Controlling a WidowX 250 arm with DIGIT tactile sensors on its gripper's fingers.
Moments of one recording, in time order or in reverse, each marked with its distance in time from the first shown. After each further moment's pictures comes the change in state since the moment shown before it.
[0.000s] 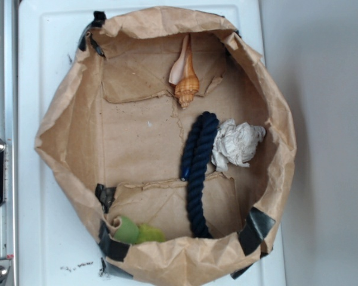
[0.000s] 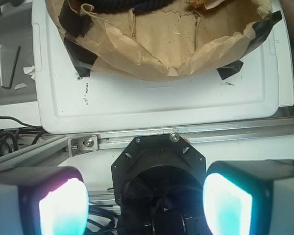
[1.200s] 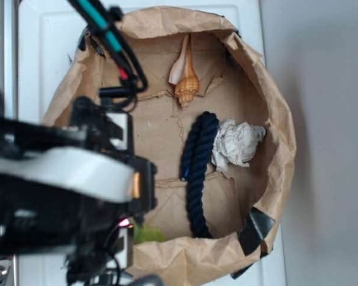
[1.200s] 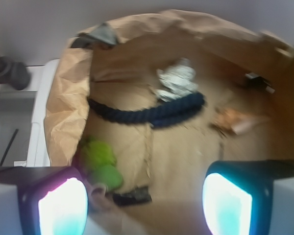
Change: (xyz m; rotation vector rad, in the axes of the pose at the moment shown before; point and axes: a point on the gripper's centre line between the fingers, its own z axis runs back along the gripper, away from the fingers) arm 0.128 0.003 -0.056 0.018 -0.349 -0.050
